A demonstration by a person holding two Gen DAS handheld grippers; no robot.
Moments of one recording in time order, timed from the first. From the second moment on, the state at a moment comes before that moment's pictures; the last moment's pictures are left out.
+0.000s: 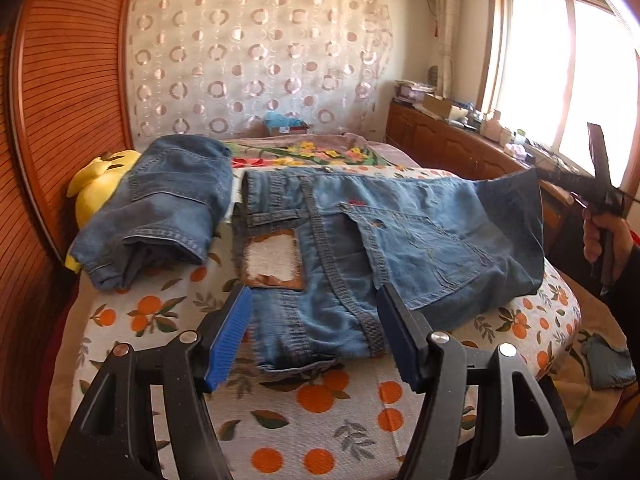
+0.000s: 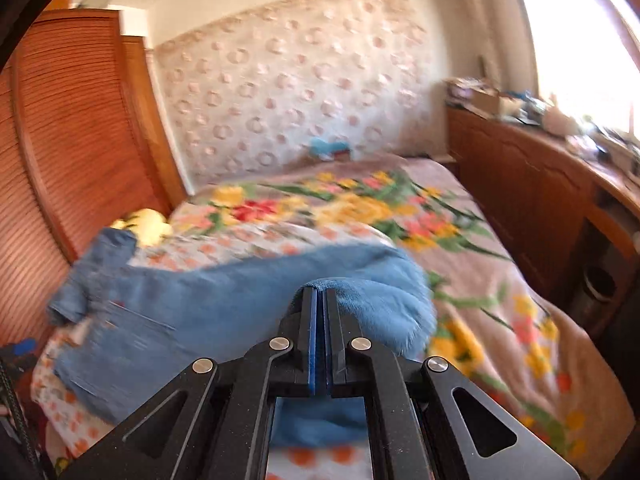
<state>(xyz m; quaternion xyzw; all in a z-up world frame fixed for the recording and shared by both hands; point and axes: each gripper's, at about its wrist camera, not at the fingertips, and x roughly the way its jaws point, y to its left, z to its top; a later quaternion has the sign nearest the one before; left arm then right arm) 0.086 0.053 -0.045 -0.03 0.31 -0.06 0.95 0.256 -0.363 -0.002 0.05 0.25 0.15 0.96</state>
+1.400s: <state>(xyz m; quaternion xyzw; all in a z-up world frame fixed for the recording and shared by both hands) 0.149 -0.066 -0.027 0.04 0.31 -0.18 0.93 0.150 -0.329 -0.067 0.02 0.31 0.21 0.93</state>
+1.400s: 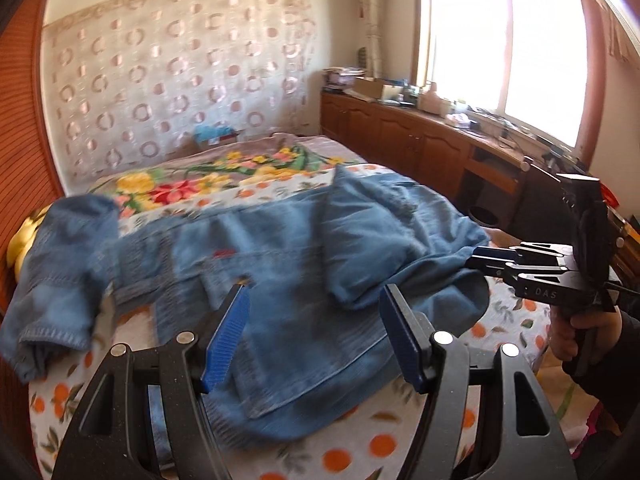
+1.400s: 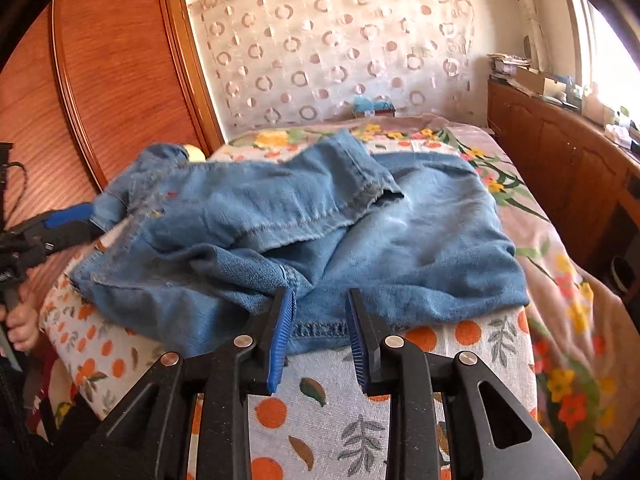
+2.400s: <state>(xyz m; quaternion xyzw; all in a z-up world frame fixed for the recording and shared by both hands) 0.224 -0.146 -0.069 0.11 0.40 -0.20 0.89 0.177 -0.338 -0.095 0.00 0.33 0.13 0.93</state>
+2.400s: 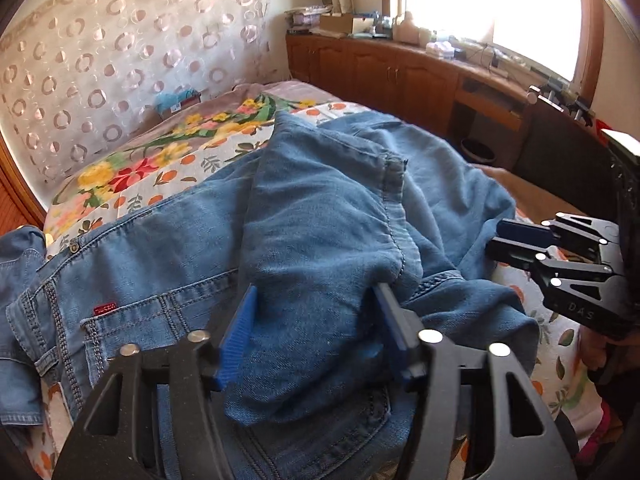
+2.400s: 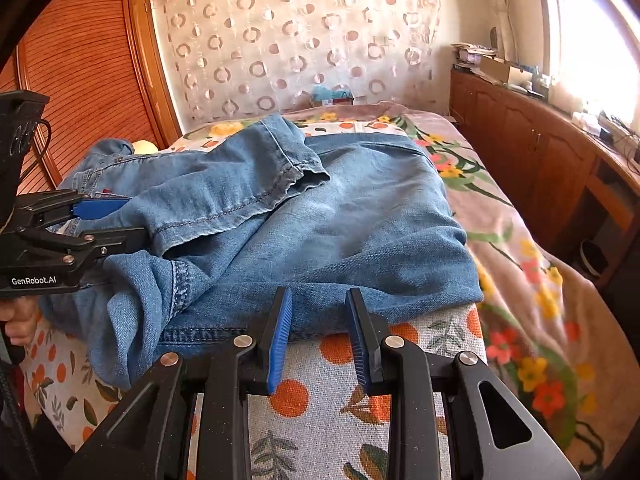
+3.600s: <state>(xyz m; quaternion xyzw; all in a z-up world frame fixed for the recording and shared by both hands) 0.133 -0.055 -0.036 0.02 0.35 -0.16 0.92 0.183 -0.343 -0.098 0.00 0.34 0.13 0.93</state>
